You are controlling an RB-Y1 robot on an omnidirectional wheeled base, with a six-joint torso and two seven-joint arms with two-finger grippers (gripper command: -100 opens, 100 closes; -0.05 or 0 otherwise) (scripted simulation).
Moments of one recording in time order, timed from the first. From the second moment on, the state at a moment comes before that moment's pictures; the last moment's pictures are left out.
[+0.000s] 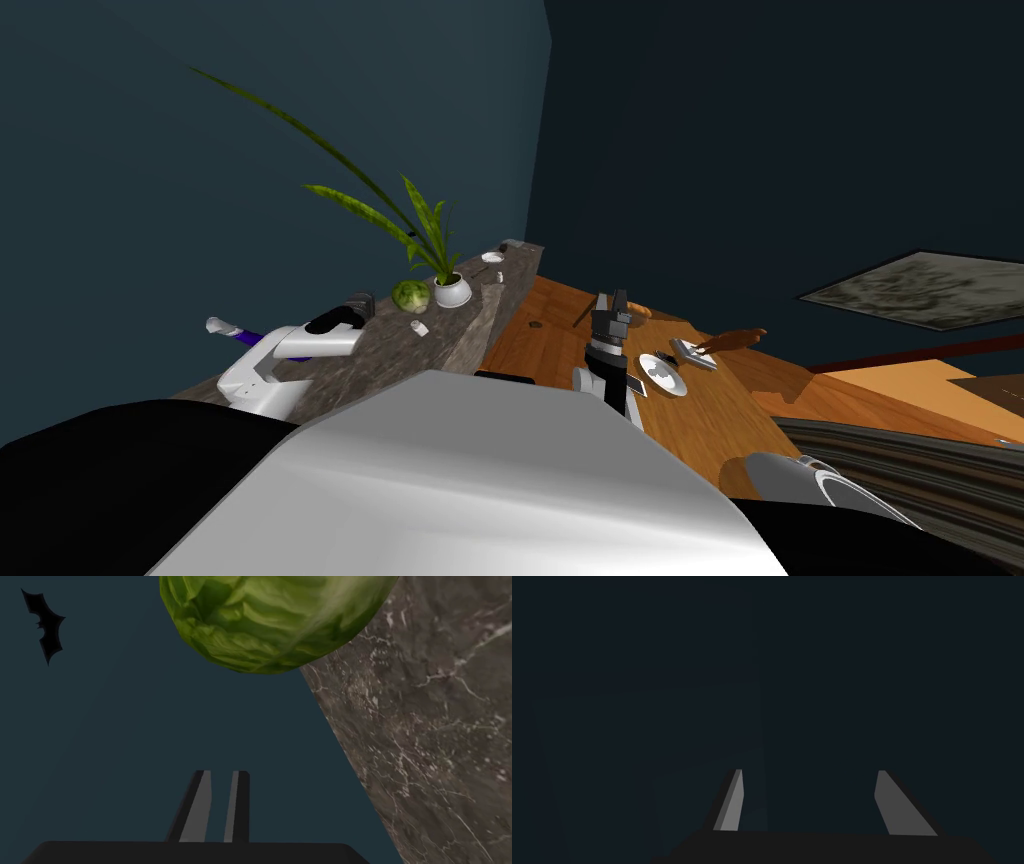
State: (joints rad) left arm 0.42 0.60 0.50 -1.99 0.10 0.70 0.28; right arm 0.48 0.03 -0.04 -2.22 0.09 -0.54 0.01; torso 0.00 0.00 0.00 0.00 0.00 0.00
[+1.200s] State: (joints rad) left arm 0.35 0.78 0.77 -1.79 0.14 0.80 0.35; right arm 0.48 0.03 -0.04 -2.22 0.09 -0.54 0.01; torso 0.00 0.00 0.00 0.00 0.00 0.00
